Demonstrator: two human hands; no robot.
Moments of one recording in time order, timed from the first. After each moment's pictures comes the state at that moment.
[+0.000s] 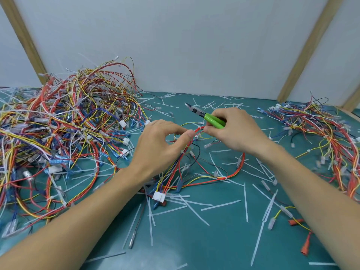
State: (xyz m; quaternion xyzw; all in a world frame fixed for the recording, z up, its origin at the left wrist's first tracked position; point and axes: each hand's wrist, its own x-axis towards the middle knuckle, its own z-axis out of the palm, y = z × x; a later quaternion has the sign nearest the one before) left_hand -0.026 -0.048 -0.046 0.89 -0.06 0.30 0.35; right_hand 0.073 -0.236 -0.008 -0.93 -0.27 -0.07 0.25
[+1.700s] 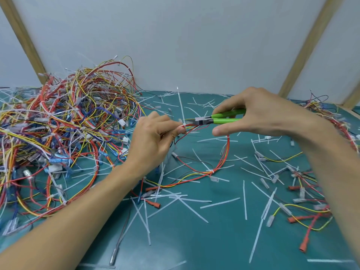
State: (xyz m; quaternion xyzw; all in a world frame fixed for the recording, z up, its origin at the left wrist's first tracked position) left_hand -0.019 -0.033 -0.047 0.87 -0.13 0.38 0.29; right_hand 0.058 -0.271 0.057 -0.89 -0.38 0.04 0.24
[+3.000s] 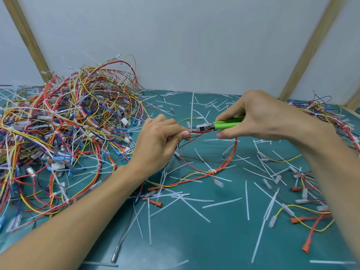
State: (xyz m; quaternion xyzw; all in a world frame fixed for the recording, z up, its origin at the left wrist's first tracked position) left_hand -0.019 -0.034 -0.057 0.88 -0.14 0.36 0.28; right_hand 0.058 -0.266 0.052 -0.90 -0.37 0.03 0.22
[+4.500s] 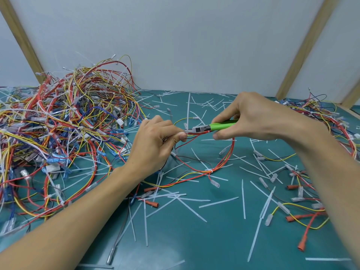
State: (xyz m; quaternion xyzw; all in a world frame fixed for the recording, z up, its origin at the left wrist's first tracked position) left_hand -0.020 -0.035 -0.058 0.88 -0.14 0.35 0.28; right_hand 0.059 -0.266 0.047 -0.89 -0.38 0.04 0.23
